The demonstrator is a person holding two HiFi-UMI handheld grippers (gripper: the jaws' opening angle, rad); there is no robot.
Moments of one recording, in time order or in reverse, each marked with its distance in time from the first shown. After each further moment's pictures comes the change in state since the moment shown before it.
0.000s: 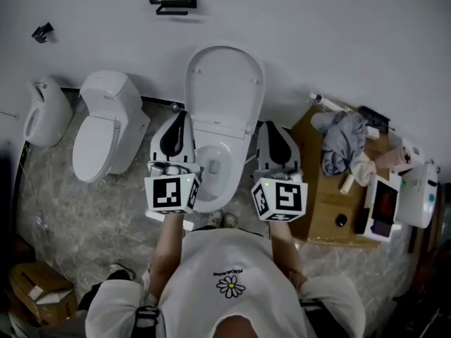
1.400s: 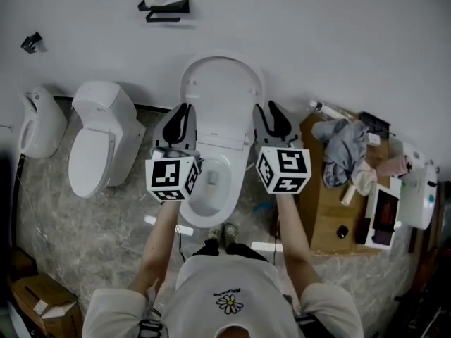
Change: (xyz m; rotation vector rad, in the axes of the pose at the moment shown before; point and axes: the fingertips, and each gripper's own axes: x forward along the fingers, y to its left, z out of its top) left arm 0.090 0.022 -0.060 -0.067 0.124 -0.063; right arm 0.113 -0.037 -0.036 -0.028 0.164 0.046
